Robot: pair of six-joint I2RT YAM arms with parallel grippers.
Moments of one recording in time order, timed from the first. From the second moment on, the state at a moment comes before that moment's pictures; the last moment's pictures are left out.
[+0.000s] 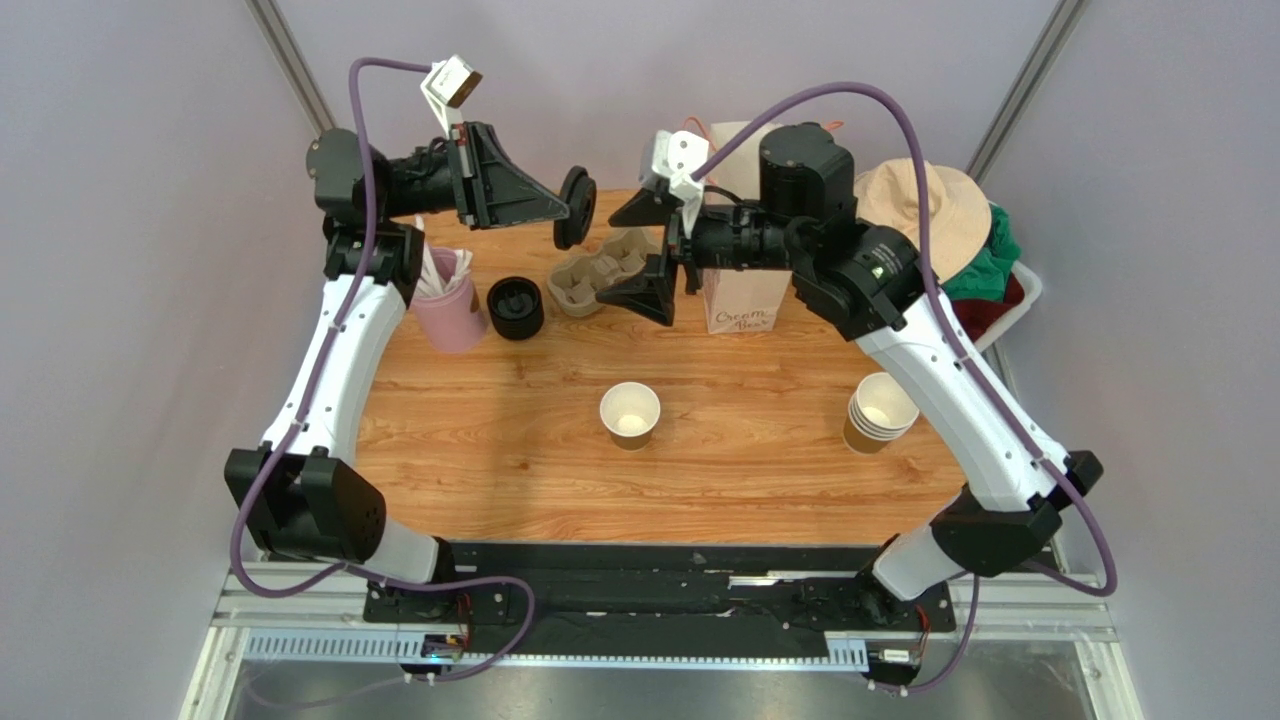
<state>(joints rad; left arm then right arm) -0.10 1.47 1.52 0.48 1.37 -1.26 0.73 1.52 1.97 -0.62 -0.65 -0.32</state>
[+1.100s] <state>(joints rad) -0.09 1.46 1.49 0.86 1.28 -1.54 0.77 1.72 2.25 -0.66 -0.58 -0.25</state>
